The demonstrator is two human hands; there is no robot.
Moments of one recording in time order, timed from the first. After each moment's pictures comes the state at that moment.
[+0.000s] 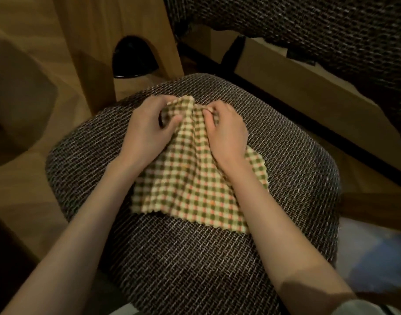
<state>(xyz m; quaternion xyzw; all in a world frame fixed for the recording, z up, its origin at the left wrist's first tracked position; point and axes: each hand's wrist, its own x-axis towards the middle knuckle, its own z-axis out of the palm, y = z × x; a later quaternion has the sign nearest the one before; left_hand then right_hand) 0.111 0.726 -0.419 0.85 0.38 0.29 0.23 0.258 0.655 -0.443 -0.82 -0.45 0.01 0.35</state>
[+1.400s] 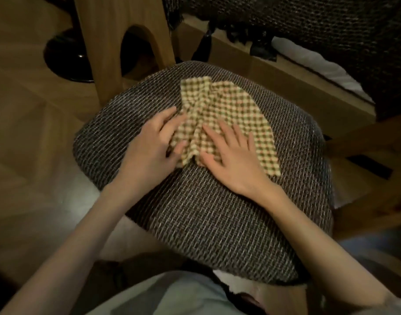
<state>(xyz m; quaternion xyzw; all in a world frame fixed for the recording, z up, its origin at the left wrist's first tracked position) 0.129 0.650 -0.427 0.91 0.28 0.21 0.20 0.287 0.532 -0.424 -0.81 -0.56 0.12 0.10</state>
